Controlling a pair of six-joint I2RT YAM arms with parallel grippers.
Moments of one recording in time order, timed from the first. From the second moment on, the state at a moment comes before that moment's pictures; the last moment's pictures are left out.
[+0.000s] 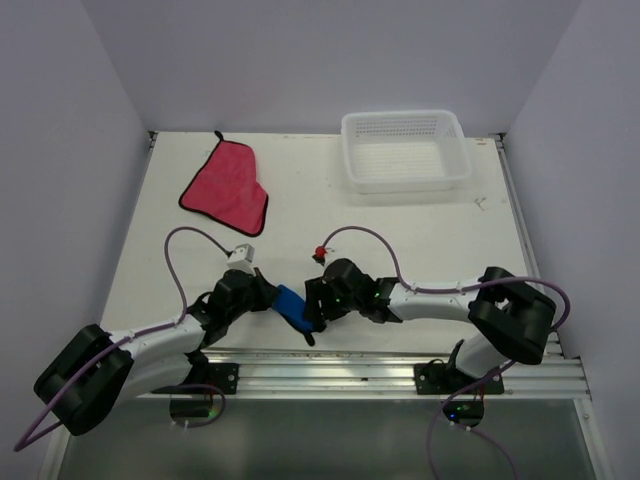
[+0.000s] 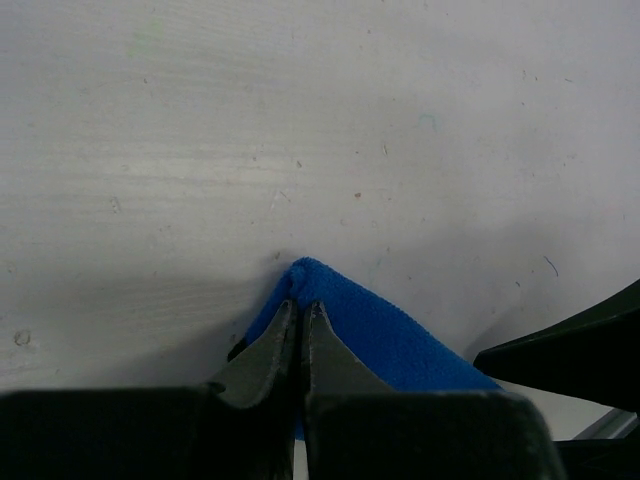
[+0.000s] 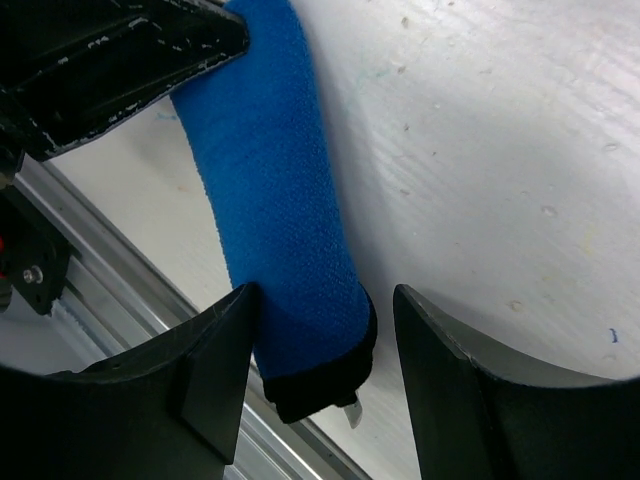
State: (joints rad) left arm -0.65 1.05 0.15 0.32 -0.10 -0.77; right arm 1.05 1.53 0.70 0.05 -0.03 0.70
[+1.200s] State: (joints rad) left arm -0.69 0.95 0.30 0.01 -0.28 -0.82; right arm 1.23 1.65 0.86 -0.15 0.31 0.63
